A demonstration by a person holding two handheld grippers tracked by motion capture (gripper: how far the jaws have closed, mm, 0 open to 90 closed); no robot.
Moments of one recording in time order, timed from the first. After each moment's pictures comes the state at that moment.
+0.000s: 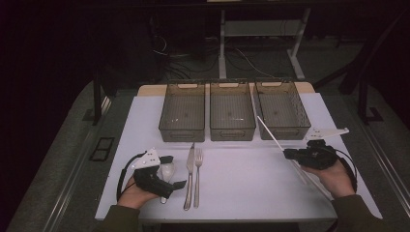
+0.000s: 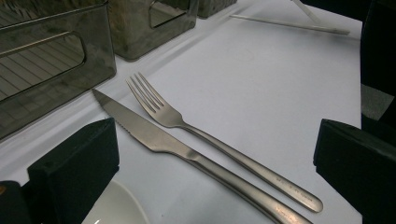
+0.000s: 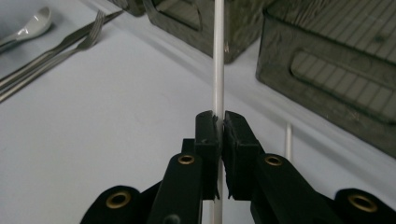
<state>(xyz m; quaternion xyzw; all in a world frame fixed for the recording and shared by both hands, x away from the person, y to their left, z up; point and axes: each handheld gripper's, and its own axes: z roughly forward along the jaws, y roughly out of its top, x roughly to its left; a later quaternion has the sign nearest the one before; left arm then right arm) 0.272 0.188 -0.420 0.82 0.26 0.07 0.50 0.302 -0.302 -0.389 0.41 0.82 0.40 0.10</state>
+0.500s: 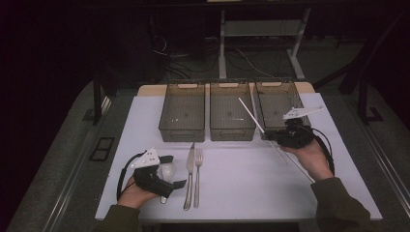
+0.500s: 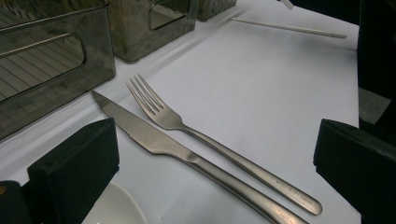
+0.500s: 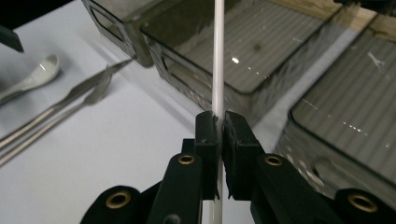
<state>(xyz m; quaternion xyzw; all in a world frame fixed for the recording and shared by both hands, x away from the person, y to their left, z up) 0.273 0.189 -0.421 0.82 0.26 0.07 0.51 0.348 -0.249 -0.360 0.39 0.81 0.41 0.10</state>
